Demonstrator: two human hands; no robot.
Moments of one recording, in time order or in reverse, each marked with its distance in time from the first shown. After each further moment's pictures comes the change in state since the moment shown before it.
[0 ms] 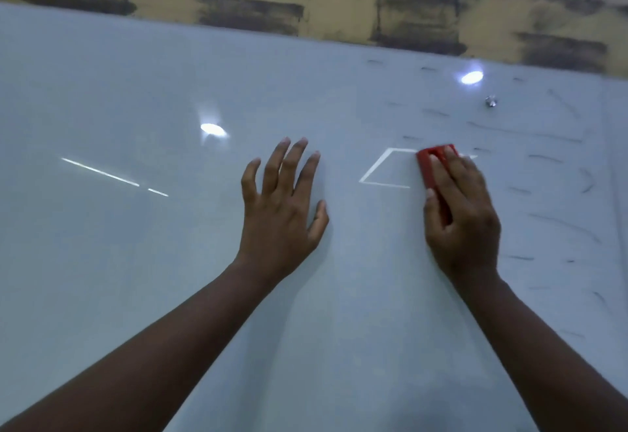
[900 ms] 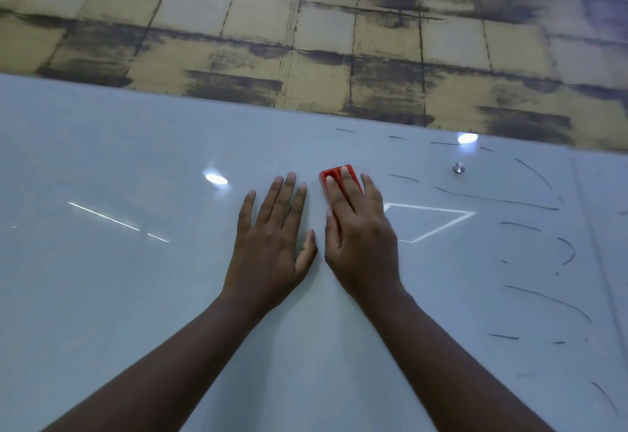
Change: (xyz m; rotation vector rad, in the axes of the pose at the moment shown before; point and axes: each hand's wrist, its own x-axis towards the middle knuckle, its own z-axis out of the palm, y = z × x) left_hand 0.052 0.019 0.033 0.000 -0.026 0.000; right_hand 0.065 -0.058 0.051 0.022 -0.110 -0.158
